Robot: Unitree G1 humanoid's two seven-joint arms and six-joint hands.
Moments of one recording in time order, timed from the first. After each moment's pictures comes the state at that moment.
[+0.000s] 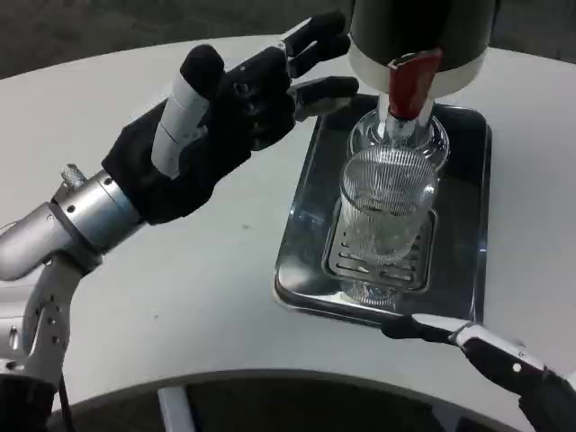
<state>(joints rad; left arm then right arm) -0.75 0.41 0.10 0.36 -0.47 -0.12 -0.90 0.73 -0.24 -0.05 -0.93 -0.33 -0.30 0.24</state>
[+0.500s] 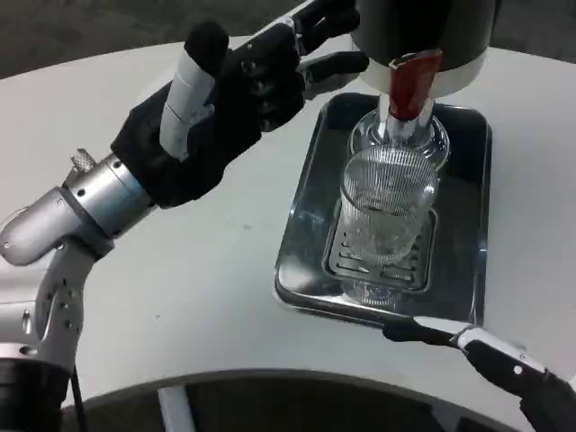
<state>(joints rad) -0.80 0.37 0.11 0.38 -0.46 -0.12 -0.89 0.74 -0.24 -0.06 -0.93 -0.32 -0.30 0.24</state>
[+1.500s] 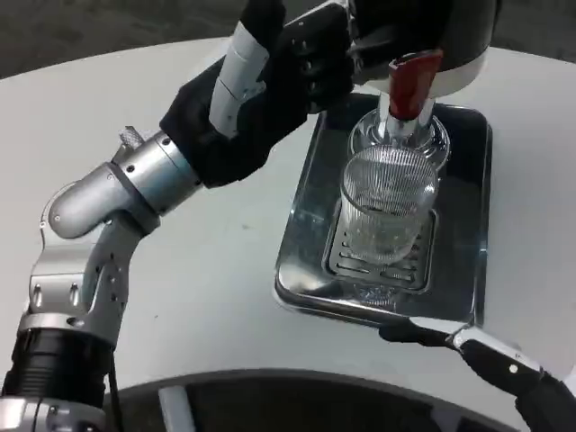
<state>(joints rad) -0.90 0.29 0.08 0.44 -0.41 -0.11 -0.89 0.72 -0.24 -0.04 -0.91 -0.32 -0.30 0.24</state>
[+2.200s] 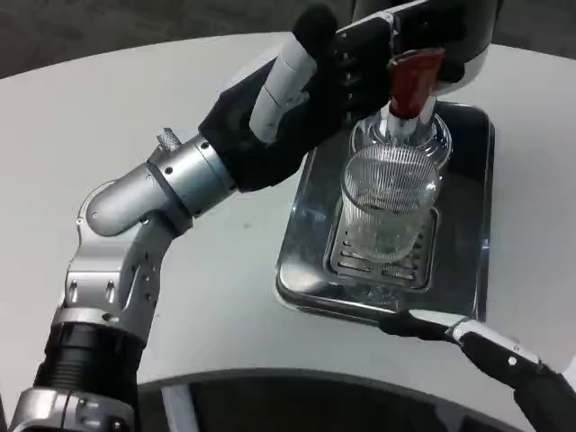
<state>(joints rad) -0.94 0.23 0.05 0.49 -0.34 -0.15 -0.89 0.70 -0.24 -0.03 -0.91 -0.32 -0.27 0.24</state>
